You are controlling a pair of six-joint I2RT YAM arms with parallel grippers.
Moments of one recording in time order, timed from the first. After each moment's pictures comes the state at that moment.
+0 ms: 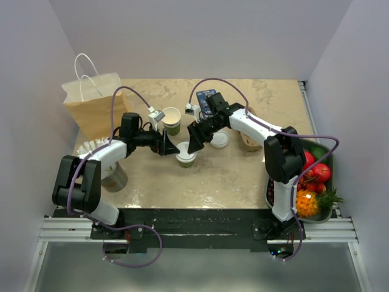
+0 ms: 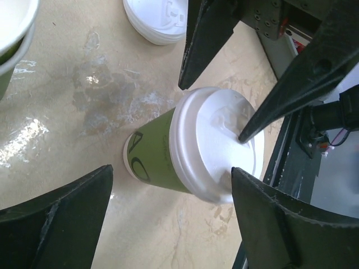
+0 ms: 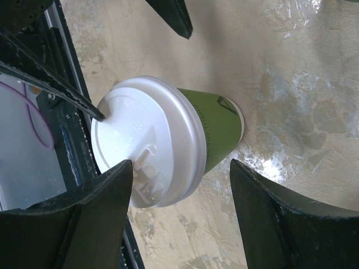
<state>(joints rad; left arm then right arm) -0.20 1.54 0.81 0.02 0.92 -0.09 0.54 1.99 1.57 -0.67 -0.78 -0.18</state>
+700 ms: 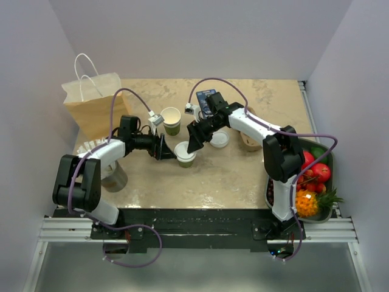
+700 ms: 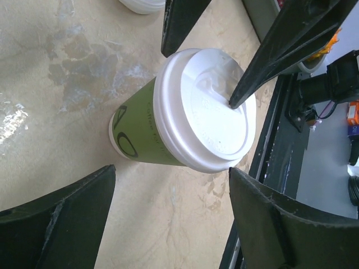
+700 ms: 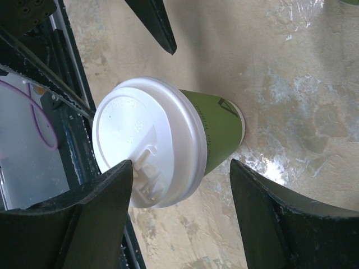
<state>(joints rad) -0.16 1.54 0.80 -0.11 1.02 0.03 0.54 2.01 1.59 -0.68 -0.80 -0.17</state>
